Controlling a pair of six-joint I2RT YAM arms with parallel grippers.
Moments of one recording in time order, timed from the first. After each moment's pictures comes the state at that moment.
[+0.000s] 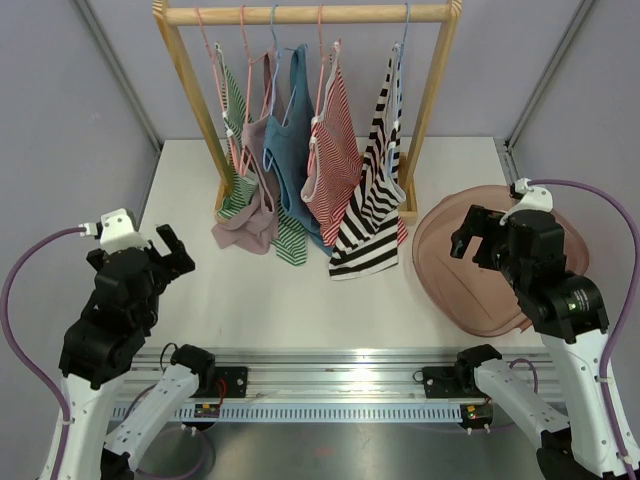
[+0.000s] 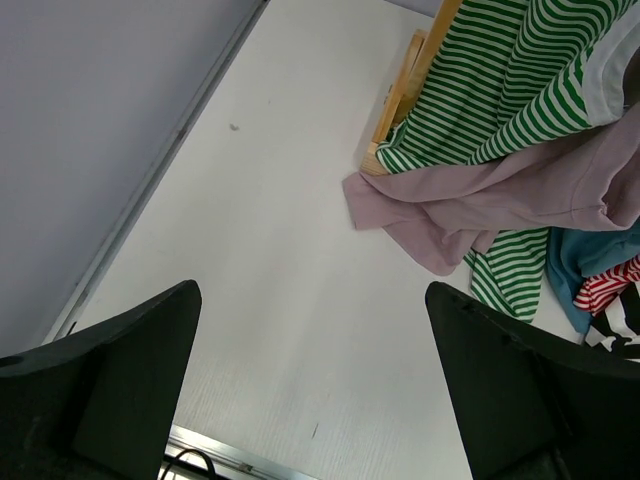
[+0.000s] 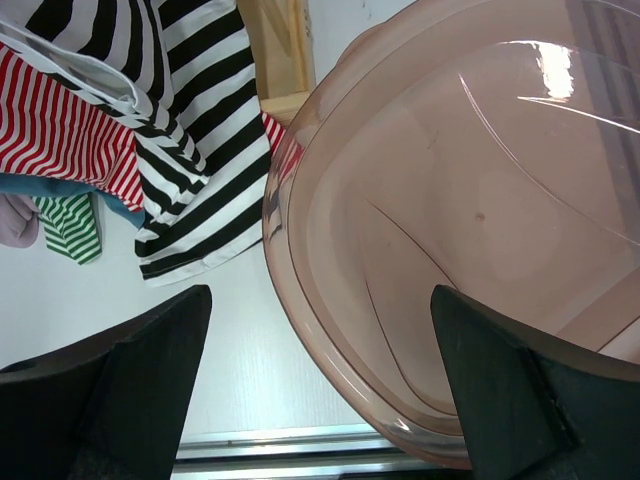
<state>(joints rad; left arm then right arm) -0.35 0.54 1.12 -0.98 -0.60 -0.37 0.28 0.77 1.25 -1.02 0.24 0.37</state>
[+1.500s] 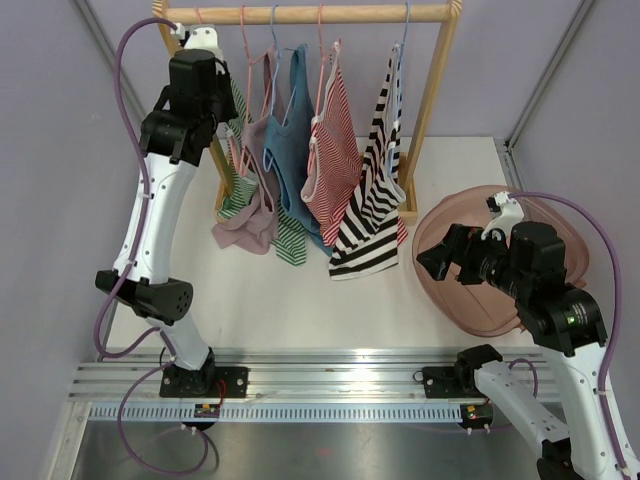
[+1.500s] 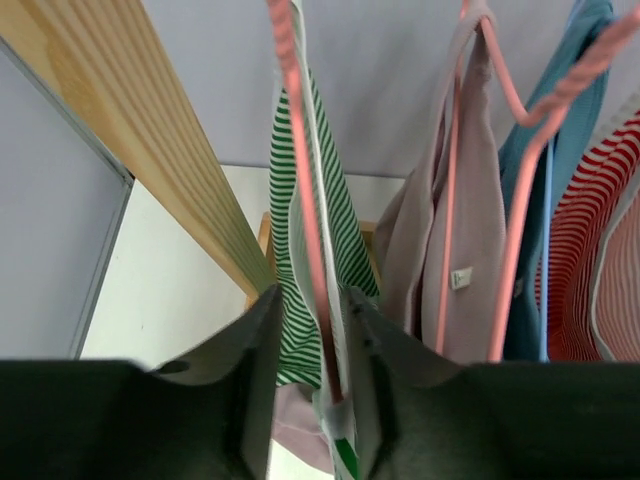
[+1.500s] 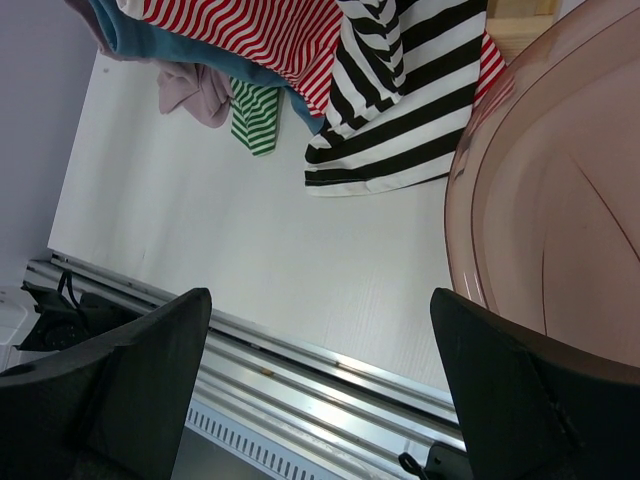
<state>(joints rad) -0.30 1.74 2.29 -0.87 -0.35 -0.15 0.28 0.69 1.17 -0.97 -0.23 0.41</state>
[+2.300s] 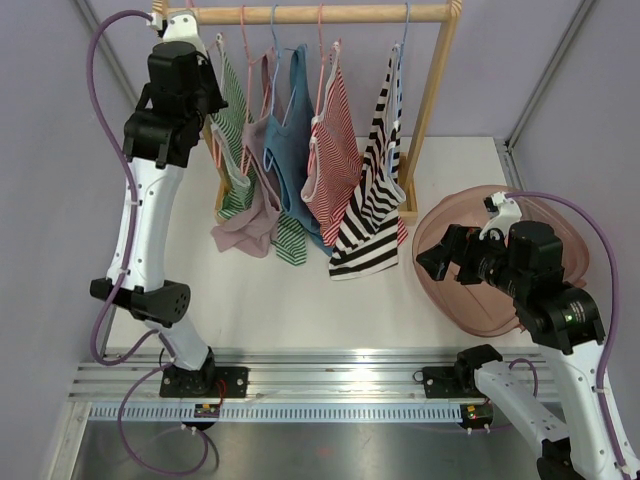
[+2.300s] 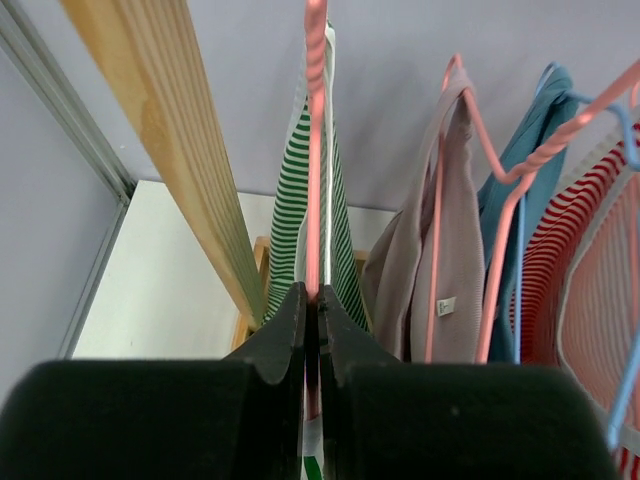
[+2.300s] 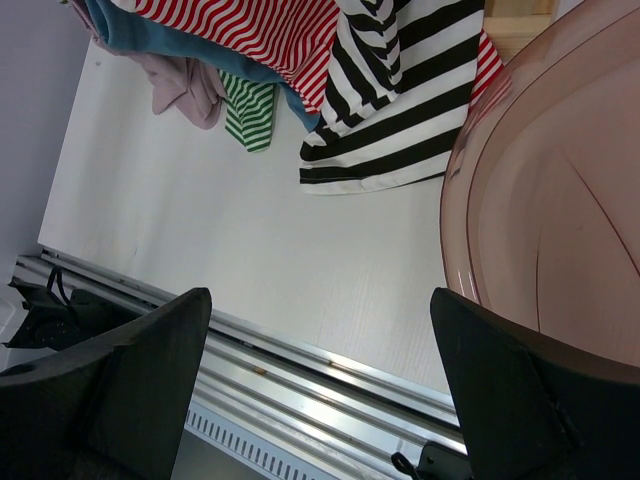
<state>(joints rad) -0.27 1.74 2.36 -0.87 -0.33 -0.18 0.28 0.70 1.16 -0.97 -0.23 0.39</state>
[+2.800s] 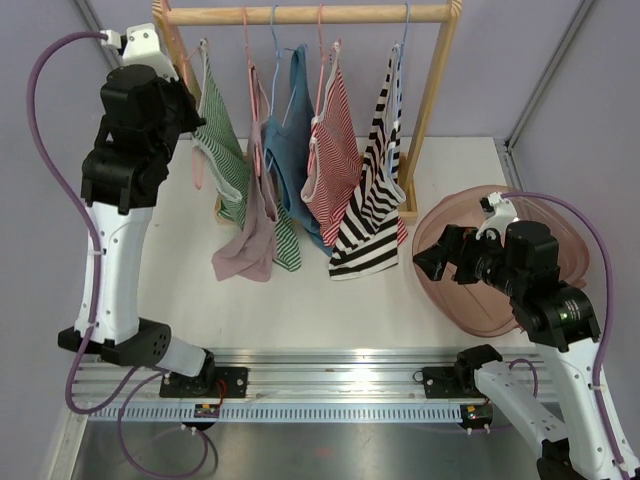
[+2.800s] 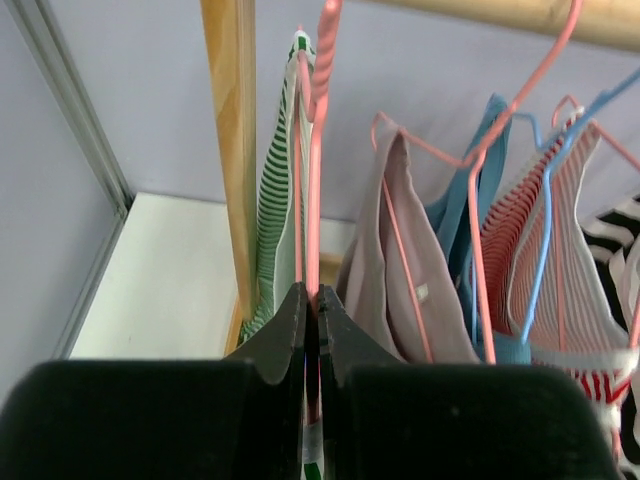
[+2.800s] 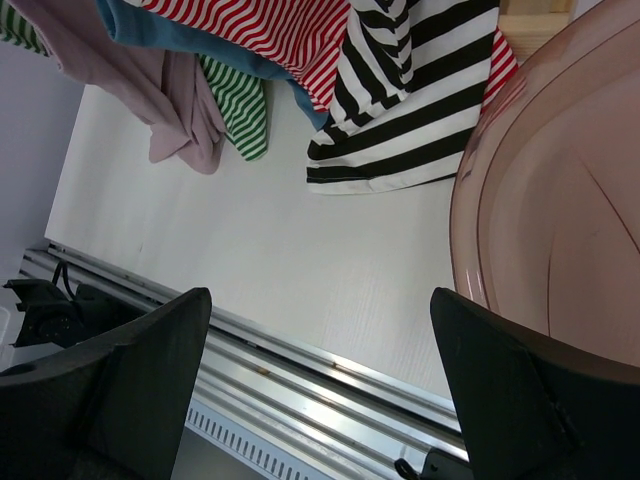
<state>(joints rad) -0.27 1.52 2.25 -0.86 -0.30 -0.21 0.28 0.70 1.13 -0.94 -0.25 0.39</state>
